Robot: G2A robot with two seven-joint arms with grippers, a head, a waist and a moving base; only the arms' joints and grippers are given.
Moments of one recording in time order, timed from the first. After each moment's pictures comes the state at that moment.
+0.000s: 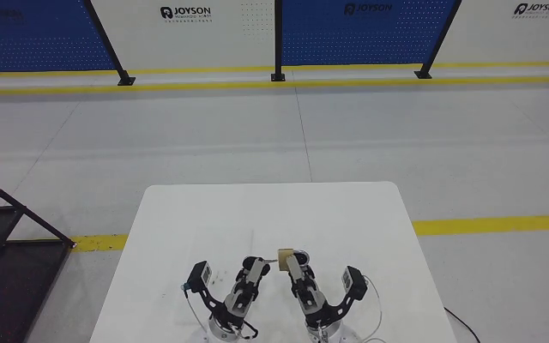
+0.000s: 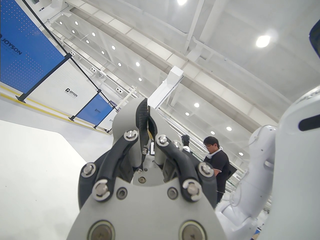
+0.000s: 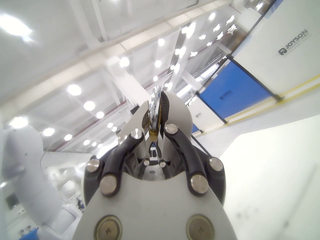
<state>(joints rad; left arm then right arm) 1.78 -1.23 -0.98 -1.55 0.78 -0.94 0.78 -1.73 -1.35 0.89 -1.52 -0.83 -0.82 -0.77</state>
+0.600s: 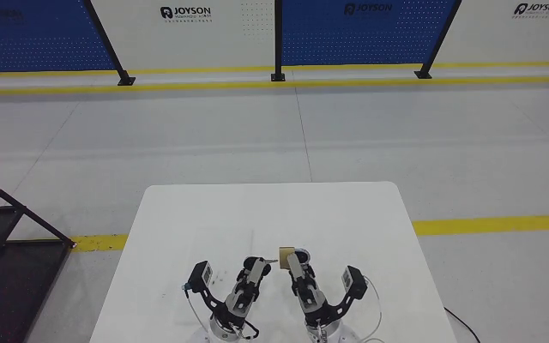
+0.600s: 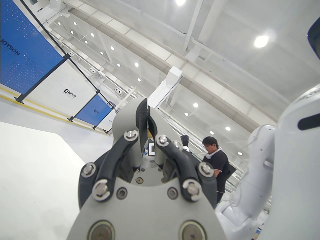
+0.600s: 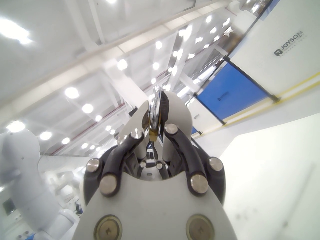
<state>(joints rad) 1.78 -1.24 -0.99 -1.54 0.79 -0.95 0.78 -1.73 -1.36 0.89 -1.52 -0.81 -0.81 -0.77</state>
